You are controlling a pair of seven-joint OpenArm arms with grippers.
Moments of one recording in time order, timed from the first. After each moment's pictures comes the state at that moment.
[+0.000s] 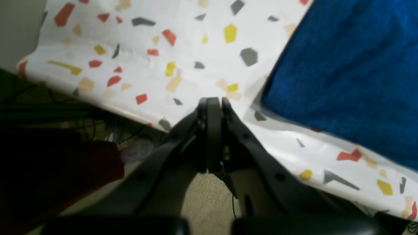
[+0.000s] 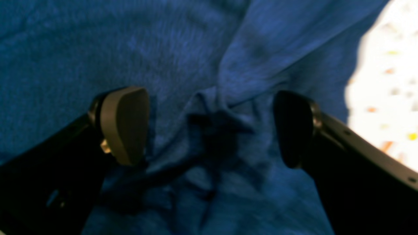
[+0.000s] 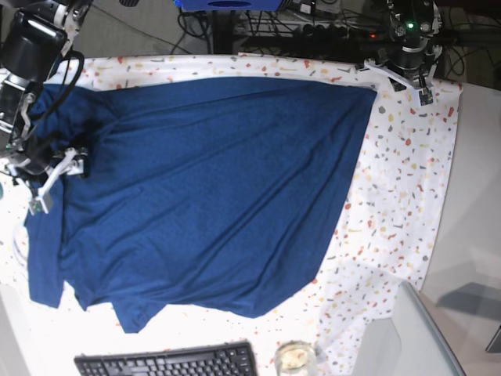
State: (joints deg) left arm 33.6 -4.2 -19.7 95.0 -7.4 0.2 27.3; right arm 5.4 8.7 32.3 62.6 -9.1 40.3 -34.9
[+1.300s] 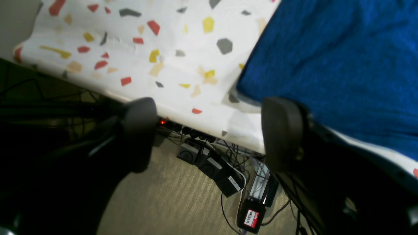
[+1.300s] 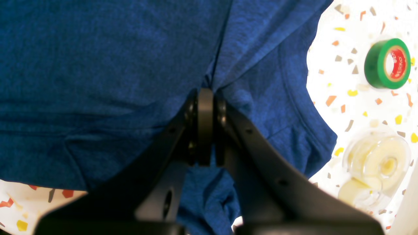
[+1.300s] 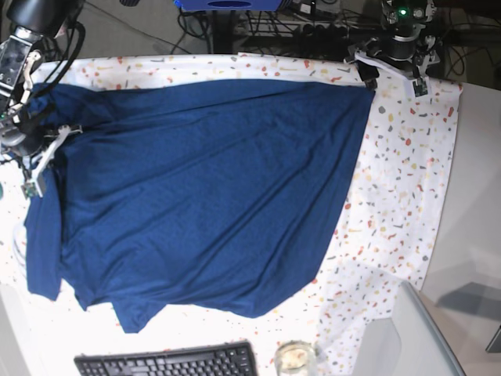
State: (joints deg) left arm 37.6 -0.6 -19.0 100.4 -8.3 0.2 27.1; right arm -6.3 4.6 32.4 87.4 -8.5 40.4 -42.1
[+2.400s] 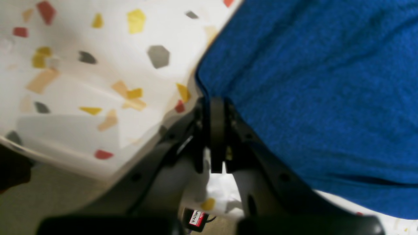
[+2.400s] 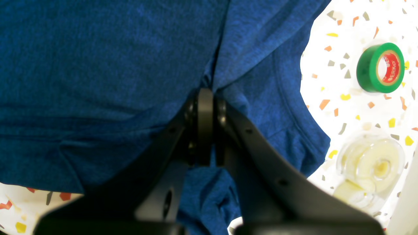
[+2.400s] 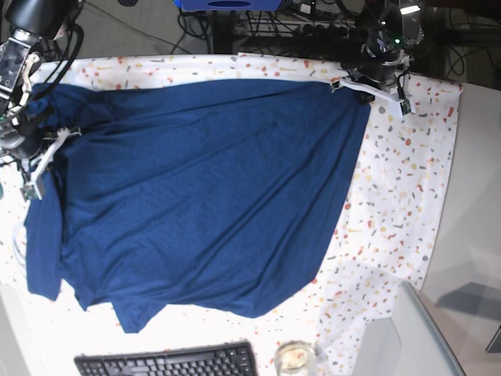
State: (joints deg) left arm 28.6 -4.4 -12.8 88.1 -23.7 1.0 25.9; right arm -5.9 4.9 32.2 87.4 -8.5 40.4 -42.1
